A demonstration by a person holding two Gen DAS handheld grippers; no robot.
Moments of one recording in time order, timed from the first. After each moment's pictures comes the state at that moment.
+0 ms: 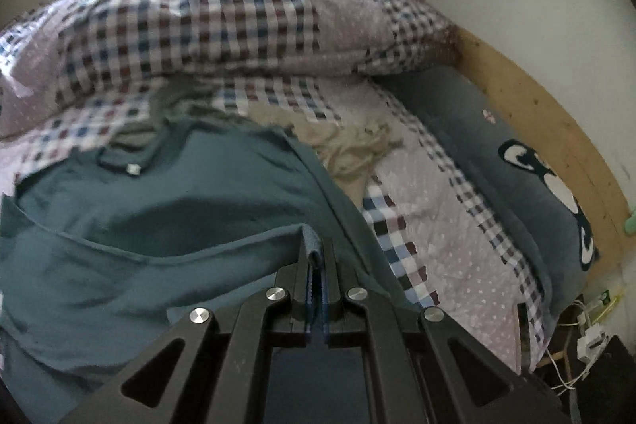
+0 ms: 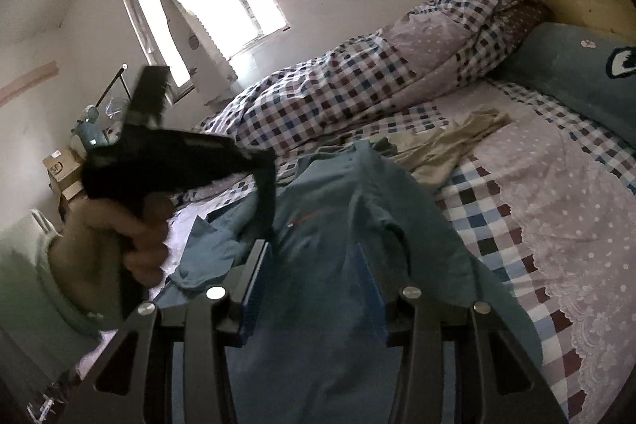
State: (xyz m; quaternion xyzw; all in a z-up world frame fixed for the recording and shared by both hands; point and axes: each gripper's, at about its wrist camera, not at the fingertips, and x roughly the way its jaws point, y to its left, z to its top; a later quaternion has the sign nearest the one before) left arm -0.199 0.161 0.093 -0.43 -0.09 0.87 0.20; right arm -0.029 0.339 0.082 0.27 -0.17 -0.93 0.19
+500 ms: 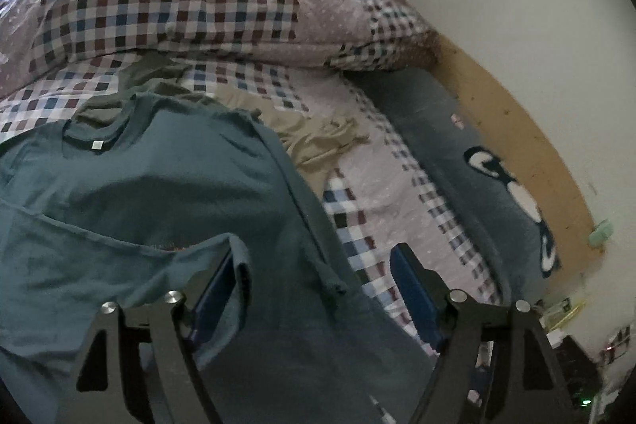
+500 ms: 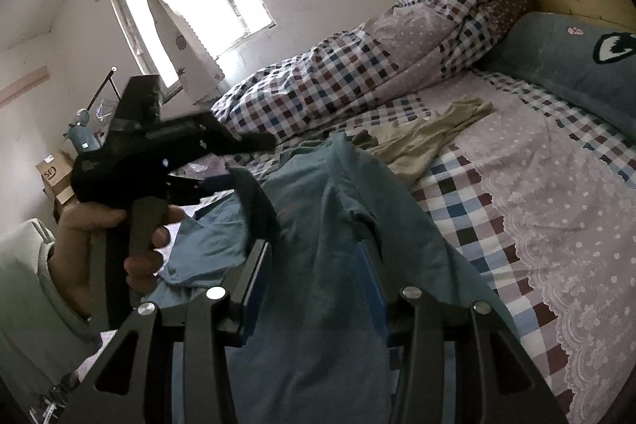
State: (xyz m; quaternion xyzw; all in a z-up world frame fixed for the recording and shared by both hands) left arm -0.194 0.150 0.100 -0.43 -0.15 0.85 0.26; right arm -0.029 0.359 0.070 0.28 -0.17 -0.93 0.17
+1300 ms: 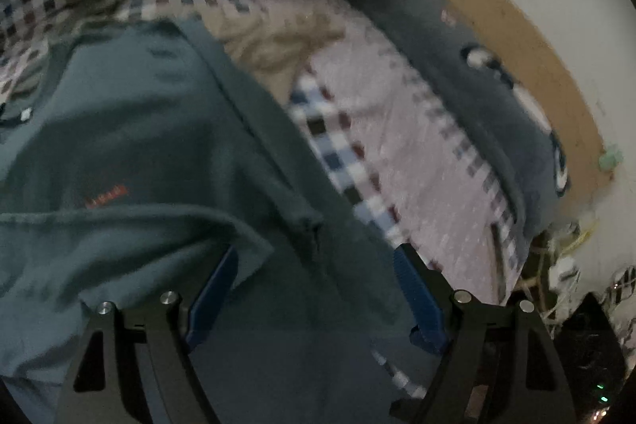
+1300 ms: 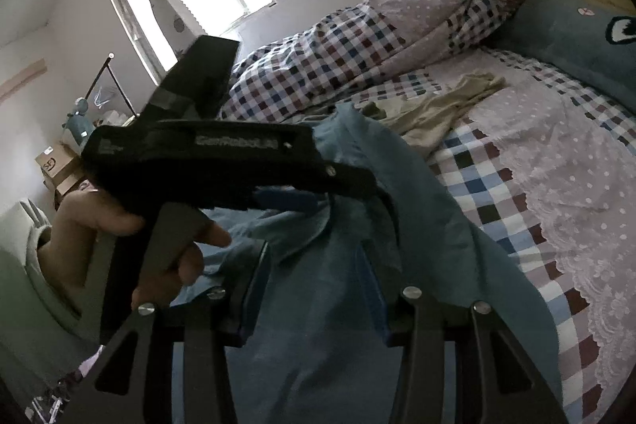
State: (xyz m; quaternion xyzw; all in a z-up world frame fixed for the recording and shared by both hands) left arm -0.203 0.207 0.054 -0.52 -0.08 0.79 0.31; right arm -0.047 0.343 0.043 0.31 -0.18 -0.92 0.18
